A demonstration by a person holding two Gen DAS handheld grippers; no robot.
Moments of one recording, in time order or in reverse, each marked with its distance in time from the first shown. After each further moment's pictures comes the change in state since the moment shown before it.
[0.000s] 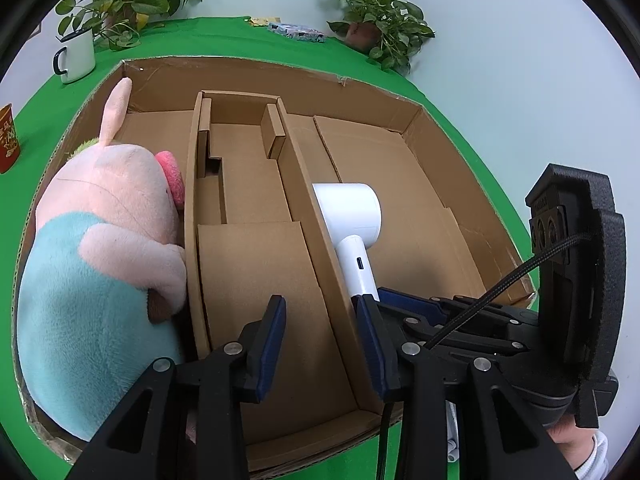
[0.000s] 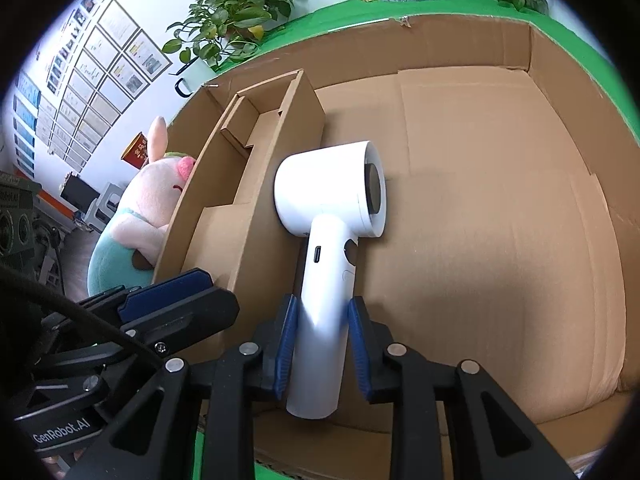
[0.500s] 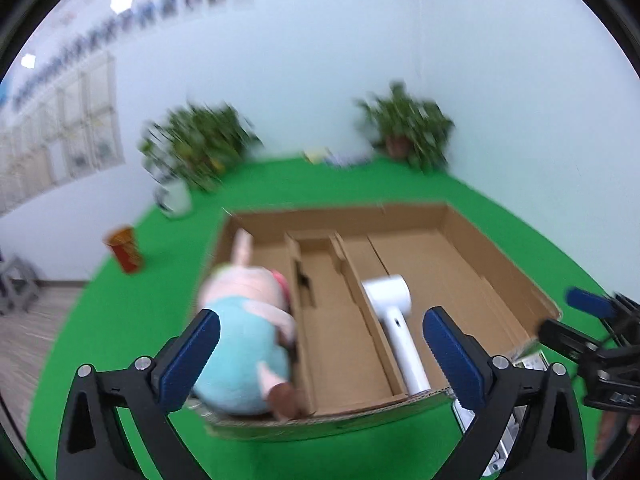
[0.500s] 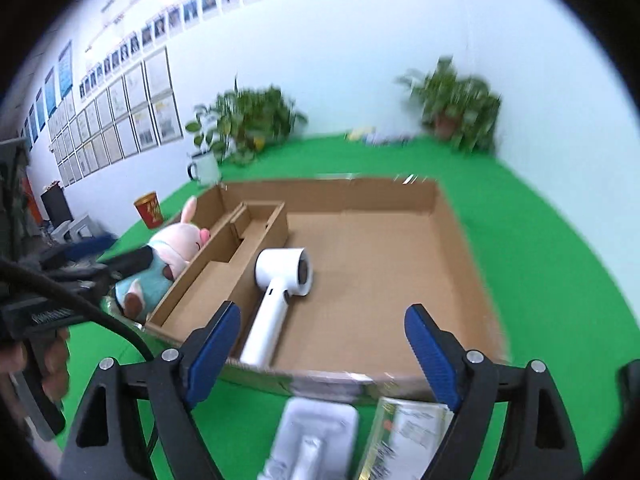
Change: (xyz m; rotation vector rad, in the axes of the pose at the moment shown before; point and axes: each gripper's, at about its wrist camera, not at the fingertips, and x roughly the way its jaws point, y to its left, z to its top) left arm -0.126 -0.062 -0.072 0.145 -0.518 0.398; right arm -0.156 -0.004 -0.089 -0.203 -0.514 -0.176
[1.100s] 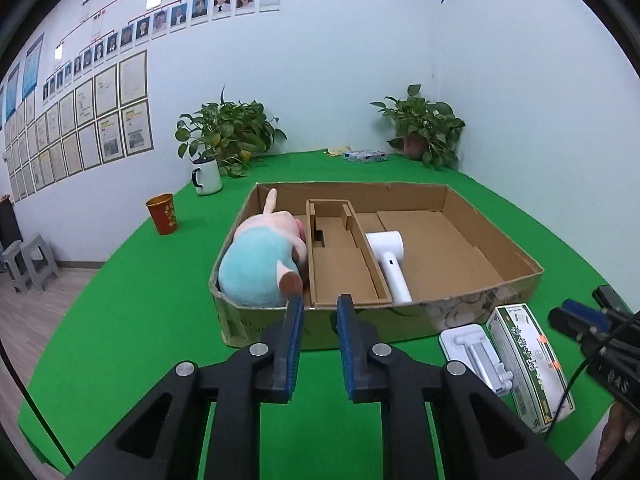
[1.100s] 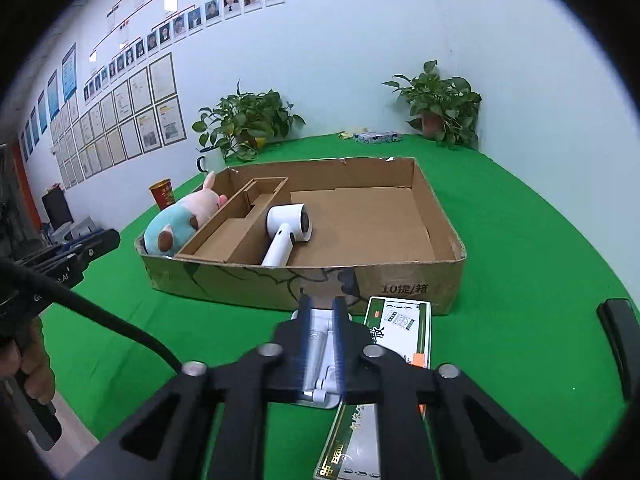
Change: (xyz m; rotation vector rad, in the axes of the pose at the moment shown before) left arm -0.094 -0.008 -0.070 -0.042 0.023 0.051; right arm -0.040 0.013 -0.054 0.004 0.020 -0.026
